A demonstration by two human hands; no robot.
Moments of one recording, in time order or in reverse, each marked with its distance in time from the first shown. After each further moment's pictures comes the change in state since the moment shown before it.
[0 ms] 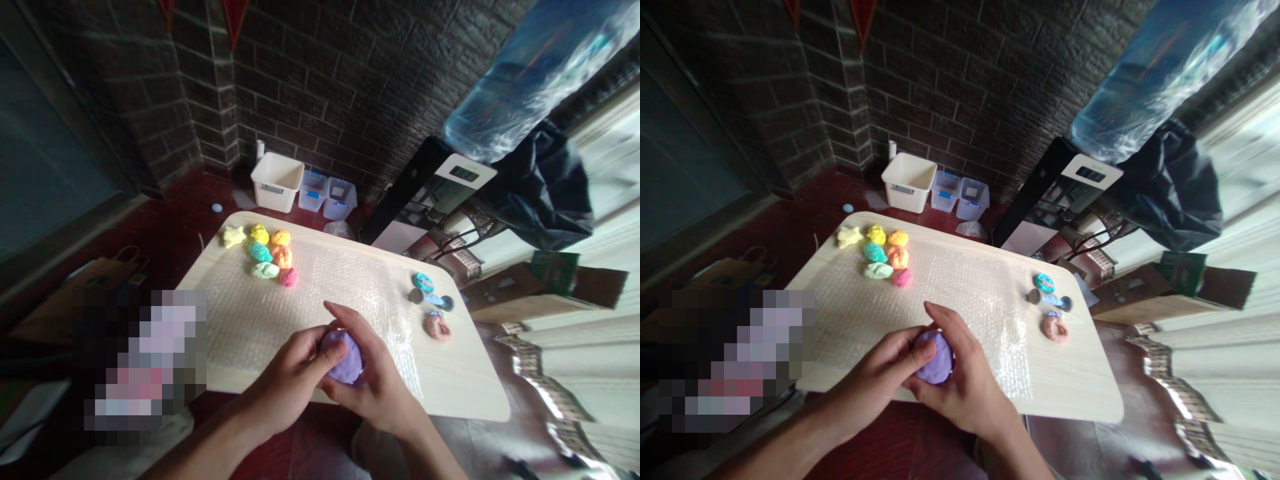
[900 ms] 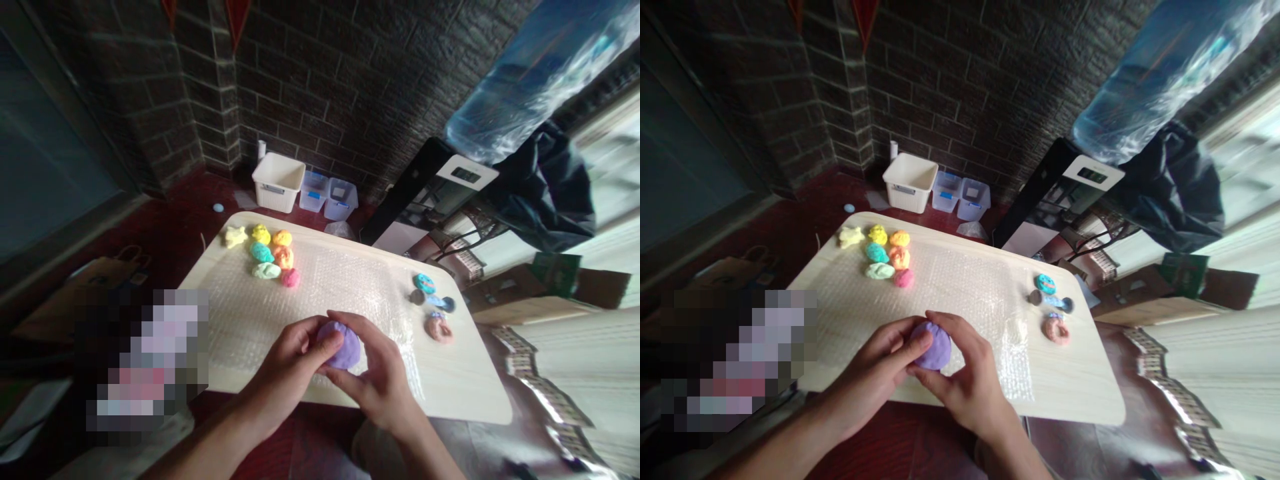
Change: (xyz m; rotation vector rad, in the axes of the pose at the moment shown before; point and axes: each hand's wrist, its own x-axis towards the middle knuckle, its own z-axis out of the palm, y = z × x) left_hand 0.004 0.002 -0.001 -0.112 0.068 0.038; right_hand -0.002 0.003 -0.002 0.010 0.083 0.029
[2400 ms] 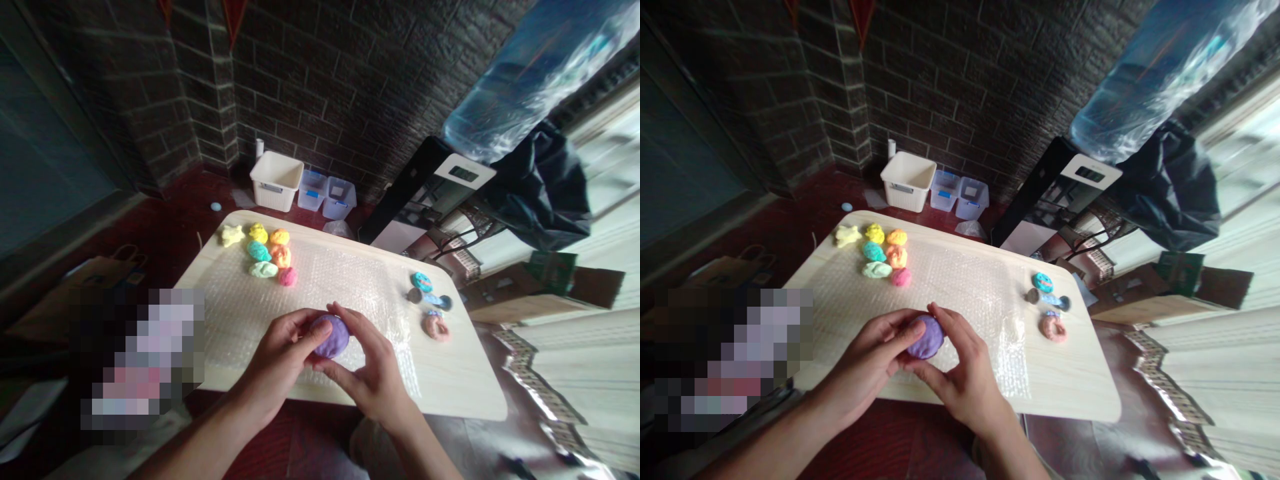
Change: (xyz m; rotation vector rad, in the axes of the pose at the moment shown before) left_hand 0.005 0.000 0.000 -0.124 0.099 -0.042; right_hand -0.002 0.006 0.001 -0.099 0.002 -0.037
